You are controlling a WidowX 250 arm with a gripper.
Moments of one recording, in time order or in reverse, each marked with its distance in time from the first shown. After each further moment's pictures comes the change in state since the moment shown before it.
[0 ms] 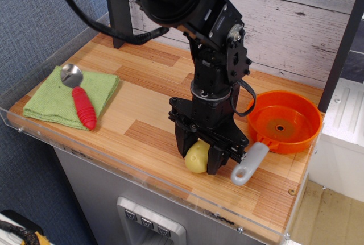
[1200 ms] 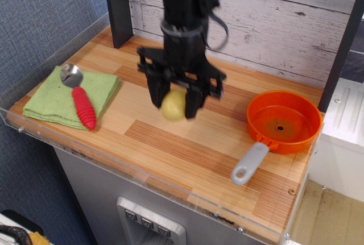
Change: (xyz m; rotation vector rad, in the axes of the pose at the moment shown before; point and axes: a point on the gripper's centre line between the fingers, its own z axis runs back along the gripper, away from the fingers) arm 0.010 0.051 0.057 0.025 -0.025 0.249
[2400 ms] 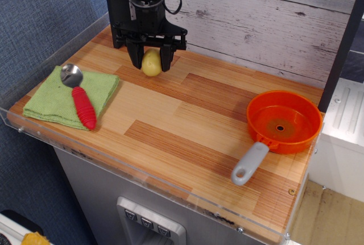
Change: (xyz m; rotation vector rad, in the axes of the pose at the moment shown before) arm 0.095 0.090 -0.052 0.005 -0.078 0.277
